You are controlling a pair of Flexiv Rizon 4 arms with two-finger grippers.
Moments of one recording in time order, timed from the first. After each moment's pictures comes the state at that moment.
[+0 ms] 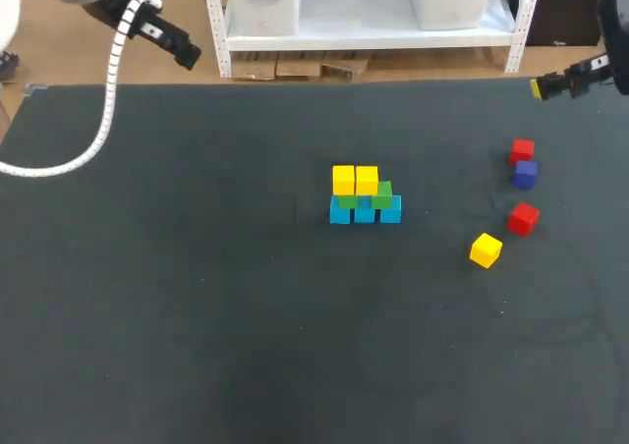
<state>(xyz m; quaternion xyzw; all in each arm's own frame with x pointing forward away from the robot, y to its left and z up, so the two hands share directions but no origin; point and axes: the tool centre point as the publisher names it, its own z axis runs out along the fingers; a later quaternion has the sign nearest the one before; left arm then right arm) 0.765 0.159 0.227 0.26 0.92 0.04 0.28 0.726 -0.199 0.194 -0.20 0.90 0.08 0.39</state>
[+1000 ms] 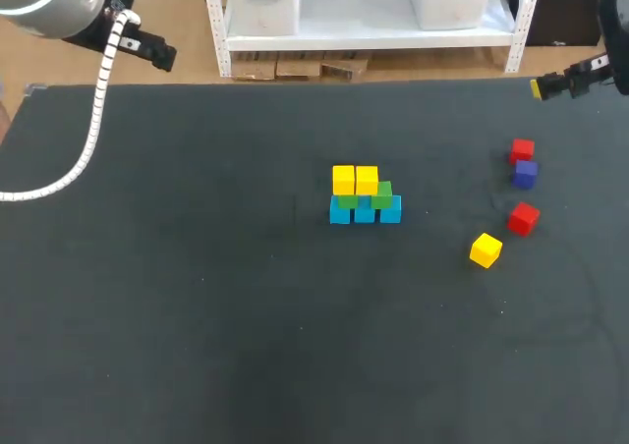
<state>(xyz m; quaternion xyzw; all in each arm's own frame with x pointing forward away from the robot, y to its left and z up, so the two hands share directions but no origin) 0.755 0.187 0.226 0.17 0.93 0.04 0.33 0.726 -0.199 0.194 -0.20 0.90 0.08 0.39</state>
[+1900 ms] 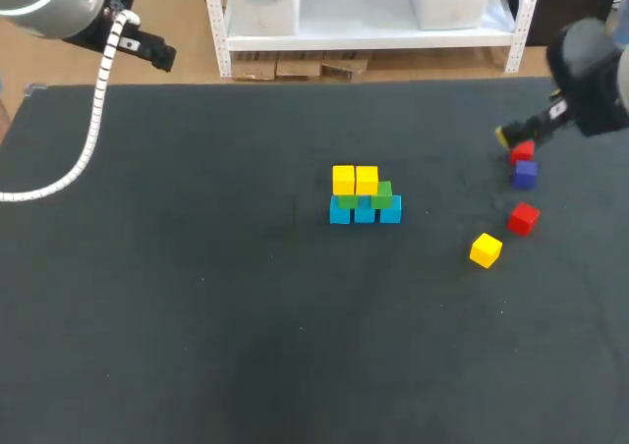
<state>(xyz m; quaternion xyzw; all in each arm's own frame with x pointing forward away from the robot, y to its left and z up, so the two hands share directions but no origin) 0.755 0.187 0.226 0.17 0.93 0.04 0.33 0.690 -0.153 0.142 -0.30 0.89 0.05 0.35</state>
